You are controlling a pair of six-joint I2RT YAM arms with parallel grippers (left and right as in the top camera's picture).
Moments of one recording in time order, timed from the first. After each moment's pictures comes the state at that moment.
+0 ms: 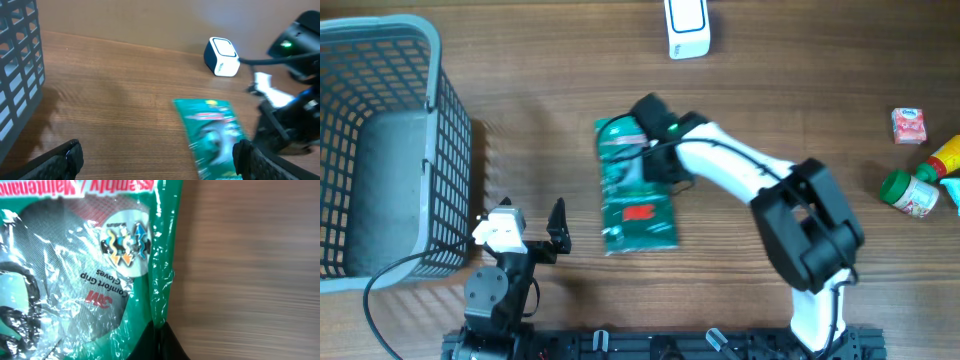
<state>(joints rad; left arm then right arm) -0.16 0.02 0.09 -0.27 -0.03 -0.23 0.60 2.05 1.40 -0.77 0.03 0.58</state>
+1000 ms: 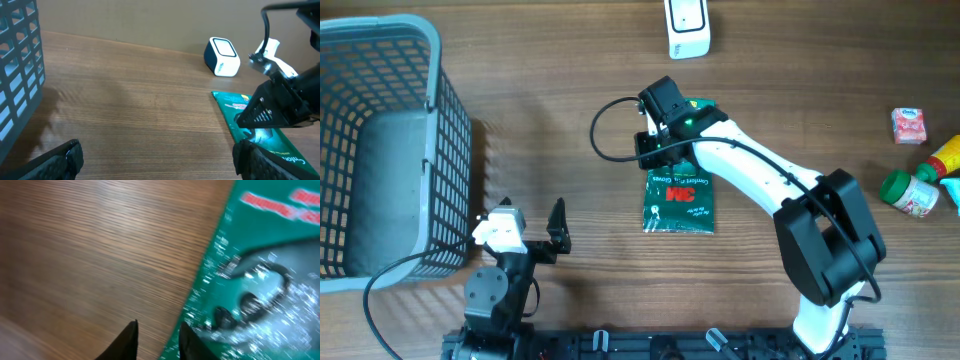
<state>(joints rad) -0.16 0.02 0.09 -0.27 -0.03 -0.23 0.60 1.97 1.39 -0.58 -0.17 0.36</state>
